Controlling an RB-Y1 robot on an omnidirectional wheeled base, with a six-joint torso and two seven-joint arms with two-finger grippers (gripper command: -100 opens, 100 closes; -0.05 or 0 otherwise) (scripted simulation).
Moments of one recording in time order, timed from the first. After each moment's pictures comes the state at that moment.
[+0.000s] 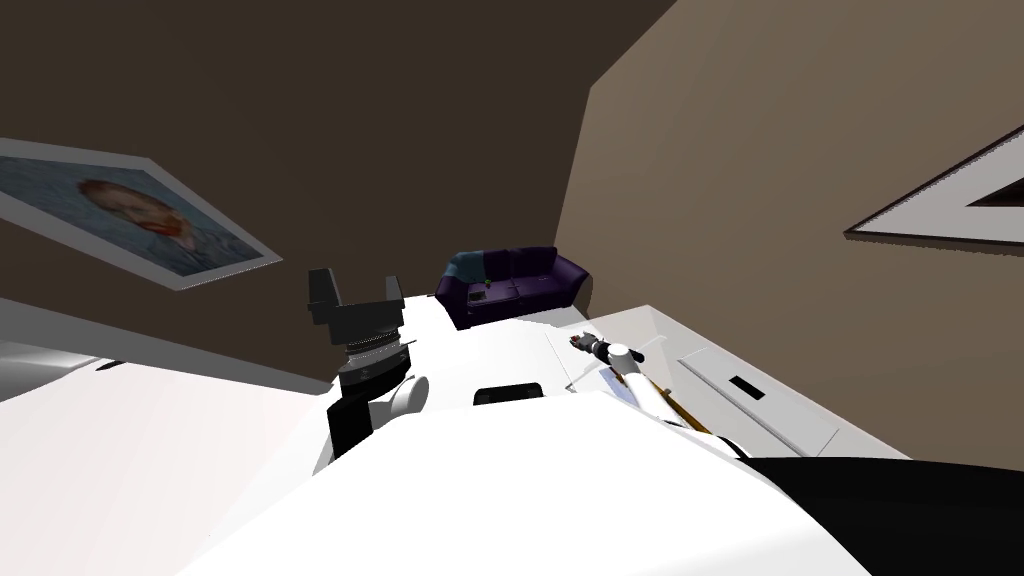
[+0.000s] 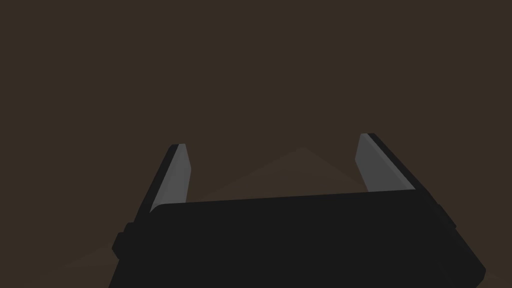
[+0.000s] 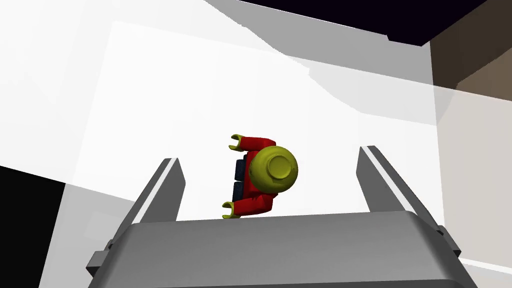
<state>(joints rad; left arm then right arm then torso) 0.51 -0.01 -0.01 -2.39 0.06 -0.56 0.09 -0.01 -0.42 -0.33 -0.98 -1.28 0.59 -0.02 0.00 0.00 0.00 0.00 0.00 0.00</state>
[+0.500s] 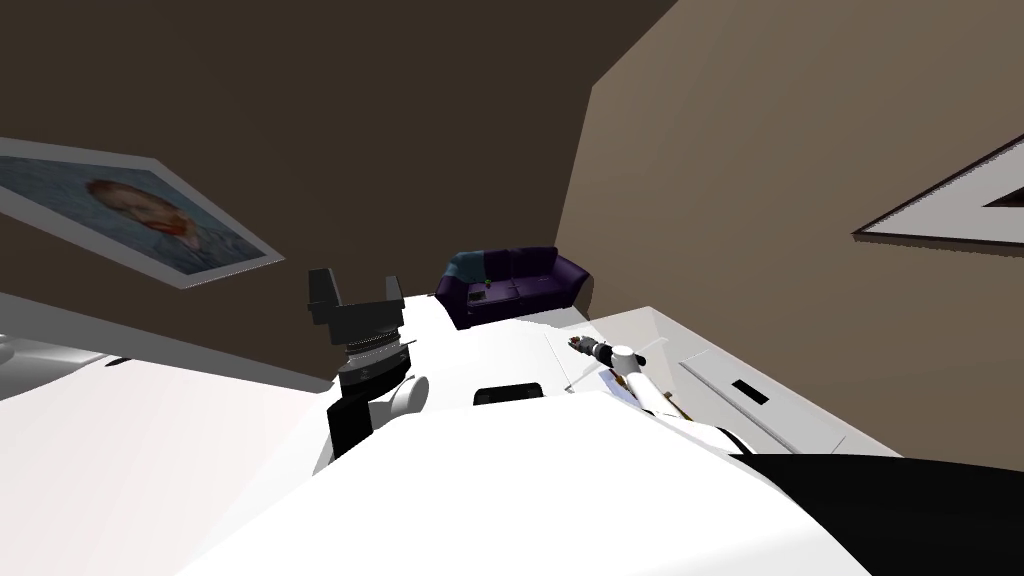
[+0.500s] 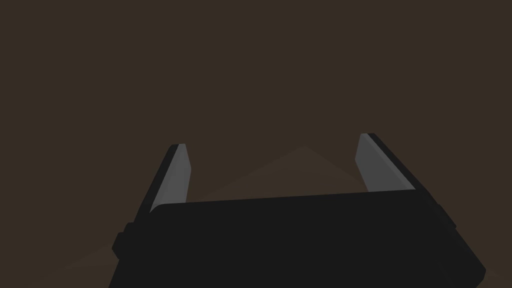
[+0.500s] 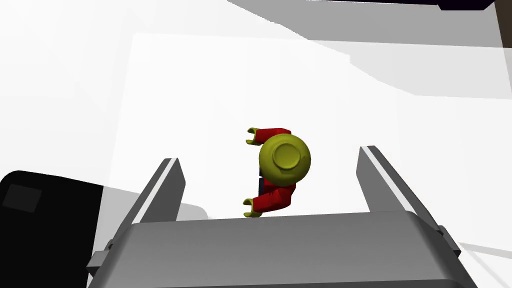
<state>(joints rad) 0.51 -0.01 -0.01 -2.39 0.06 -0.56 0.09 -0.05 -0.45 -0.34 -0.84 -1.41 0.68 -0.05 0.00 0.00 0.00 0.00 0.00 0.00</state>
